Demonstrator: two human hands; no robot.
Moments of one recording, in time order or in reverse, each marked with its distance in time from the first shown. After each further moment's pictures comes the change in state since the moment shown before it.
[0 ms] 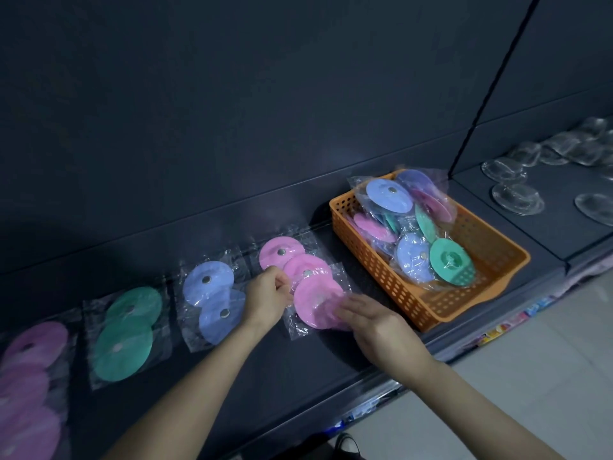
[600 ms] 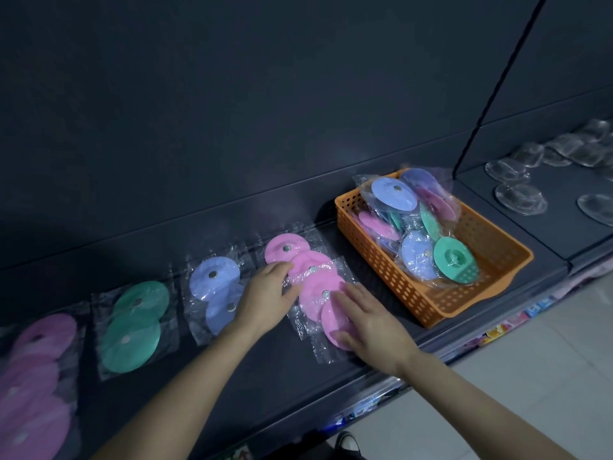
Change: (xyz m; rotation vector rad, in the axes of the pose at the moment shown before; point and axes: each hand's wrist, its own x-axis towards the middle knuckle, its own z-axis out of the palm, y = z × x) left_hand -0.007 -0.008 -0.018 0.359 -0.058 0.317; right_hand -0.003 0.010 0.031 0.014 -0.336 0.278
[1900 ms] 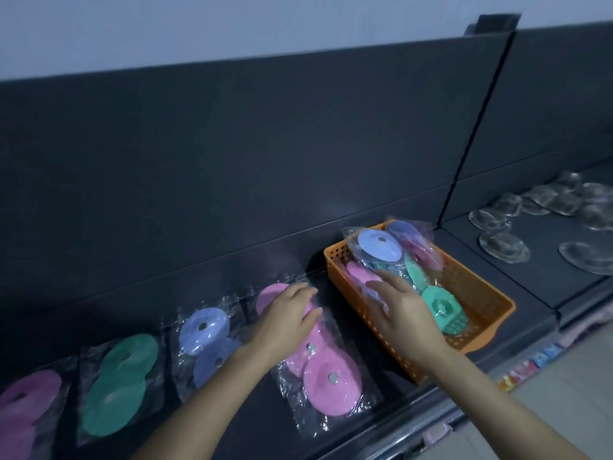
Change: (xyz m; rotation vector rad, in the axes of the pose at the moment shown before) left_hand 0.029 0.067 -0.021 0.097 -0.012 0.244; right_hand 0.022 0.017 -0.104 0.030 0.468 0.075
